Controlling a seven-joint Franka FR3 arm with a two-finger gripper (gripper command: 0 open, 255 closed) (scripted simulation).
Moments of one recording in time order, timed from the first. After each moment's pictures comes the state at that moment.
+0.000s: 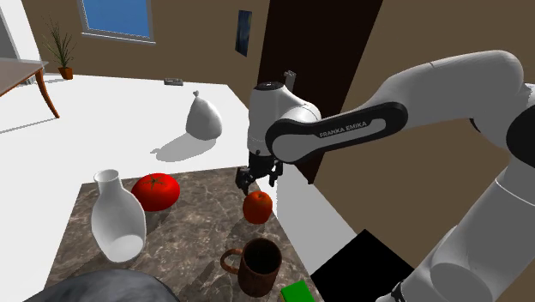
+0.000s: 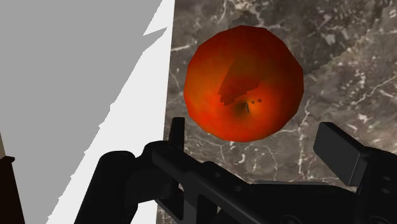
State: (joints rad) arm -0.01 0.04 0.50 -2.09 -0.14 2.07 0.72
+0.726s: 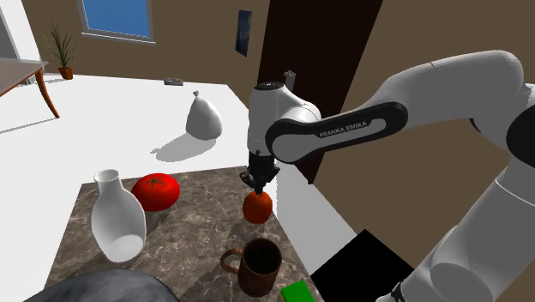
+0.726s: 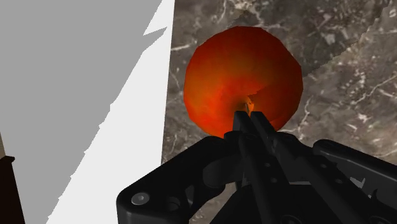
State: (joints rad) arm -0.01 0.04 0.50 -2.09 -0.14 2.07 0.72
